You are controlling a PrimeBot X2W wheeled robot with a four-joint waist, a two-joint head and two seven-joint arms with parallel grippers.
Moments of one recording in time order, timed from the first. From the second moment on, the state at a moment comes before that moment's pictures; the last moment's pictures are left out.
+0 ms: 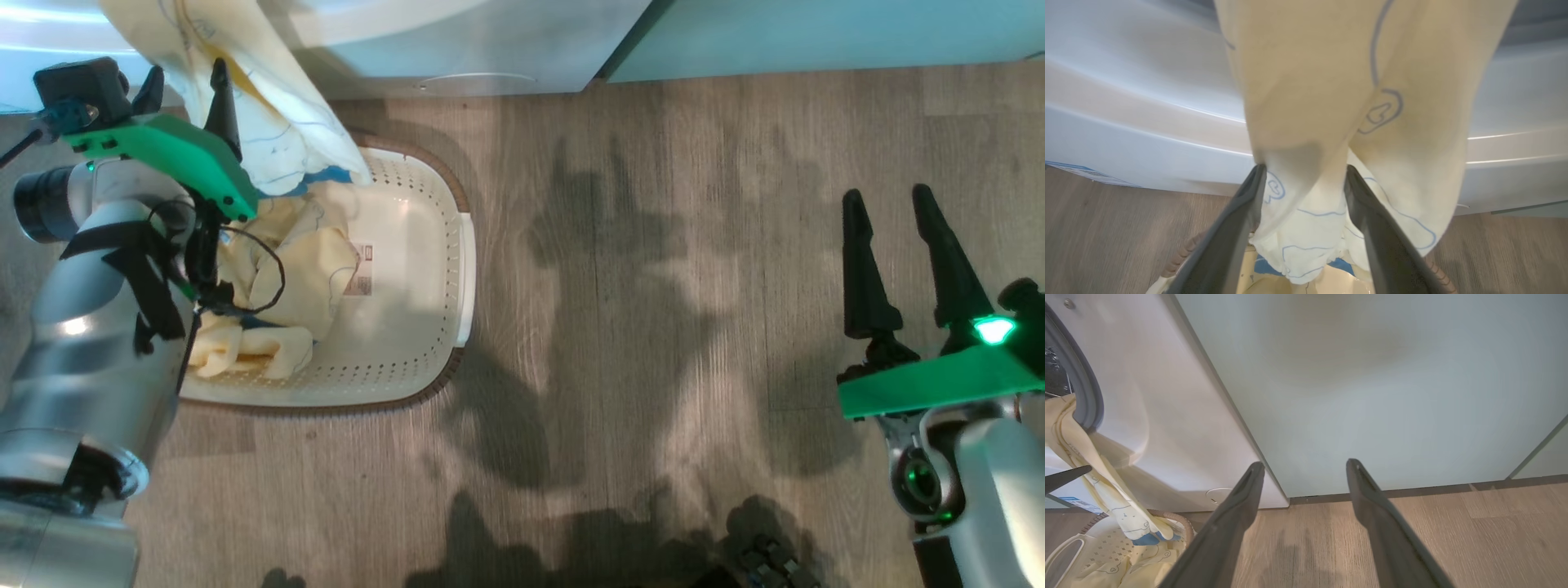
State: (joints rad) left arm -0.93 0.30 -0.31 0.92 -0.60 0.03 -0.22; right arm -0.30 -0.08 0.15 0.11 0.34 0.13 -0.24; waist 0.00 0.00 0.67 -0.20
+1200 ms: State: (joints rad) left arm -1.00 0.41 -0.32 0.67 -0.71 -0.04 0.15; right arm -0.29 -0.06 0.14 0.13 0.36 0.13 -0.25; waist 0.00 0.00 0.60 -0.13
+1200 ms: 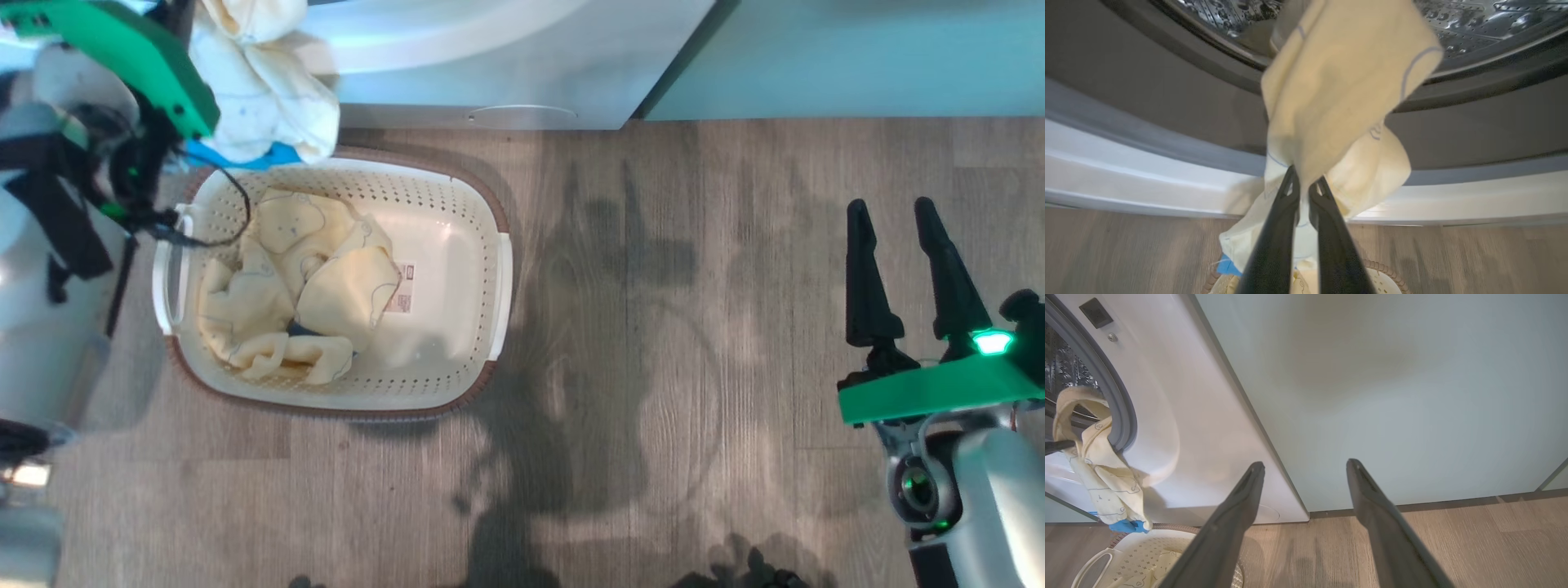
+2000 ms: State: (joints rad) left arm -1.21 0.56 -0.26 0.53 -0.67 0.08 0.29; right arm -0.34 -0.05 0.26 0.15 0.42 0.13 -0.26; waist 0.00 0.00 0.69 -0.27
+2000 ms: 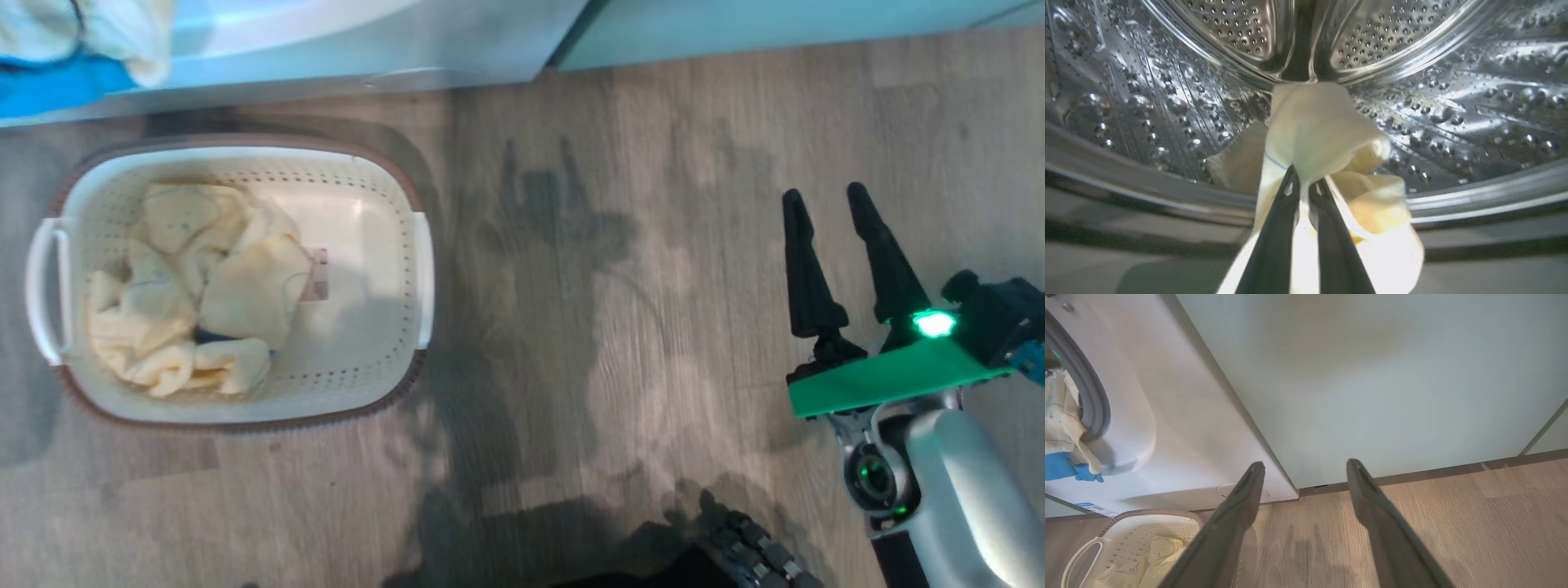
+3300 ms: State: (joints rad) left arm -1.57 0.51 -0.36 1.09 -0.52 -0.08 -0.17; right arm -0.38 -0.05 0.32 0.15 0.46 0.13 -0.26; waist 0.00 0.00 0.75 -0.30
